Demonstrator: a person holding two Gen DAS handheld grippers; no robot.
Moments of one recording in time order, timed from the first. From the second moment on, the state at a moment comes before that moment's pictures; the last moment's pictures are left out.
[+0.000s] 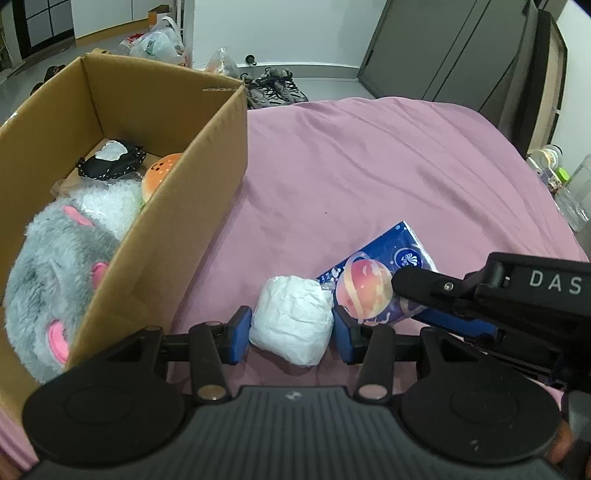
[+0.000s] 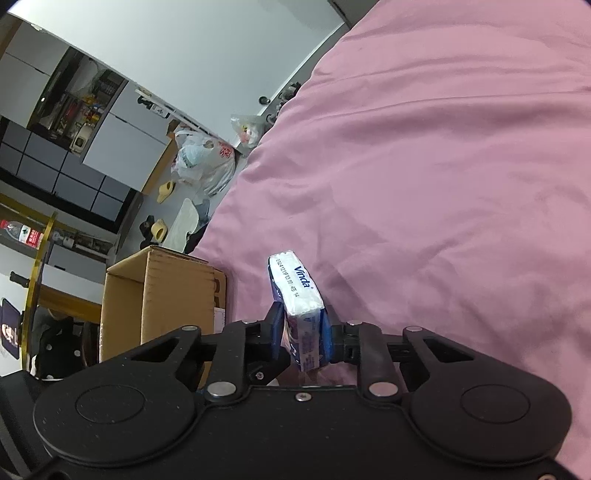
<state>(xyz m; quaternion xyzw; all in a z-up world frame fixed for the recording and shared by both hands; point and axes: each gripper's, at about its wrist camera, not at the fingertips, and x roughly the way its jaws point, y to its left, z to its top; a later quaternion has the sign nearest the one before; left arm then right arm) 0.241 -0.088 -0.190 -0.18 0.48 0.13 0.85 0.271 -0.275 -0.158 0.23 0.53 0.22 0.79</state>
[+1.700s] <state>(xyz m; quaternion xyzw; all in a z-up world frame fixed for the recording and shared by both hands) 0.171 0.016 -0.050 -0.18 0.44 0.07 0.87 0.200 -0.192 -0.046 0.19 0.44 0.19 0.86</state>
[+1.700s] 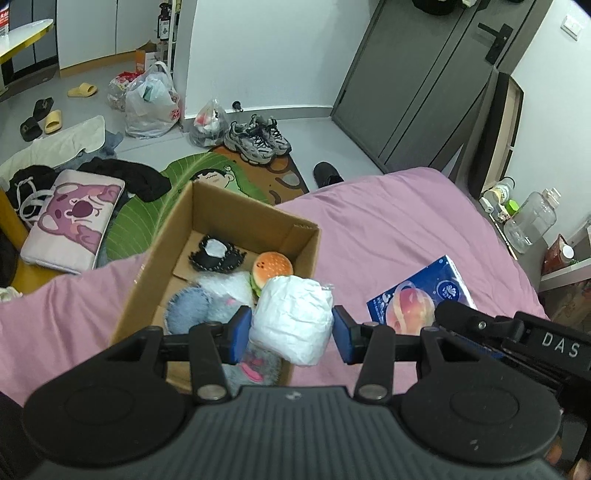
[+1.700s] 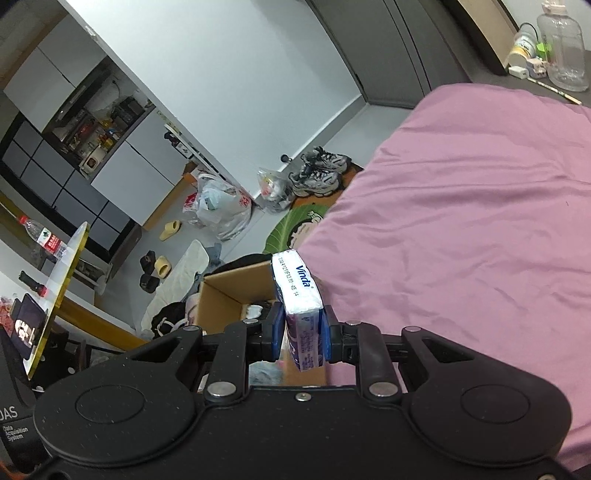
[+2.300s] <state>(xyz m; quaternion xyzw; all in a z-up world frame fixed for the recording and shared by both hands) 0.166 0.079 -0.044 -0.18 0.45 0.07 0.87 0.194 -0.146 -0.033 0.19 0.43 0.20 0.86</state>
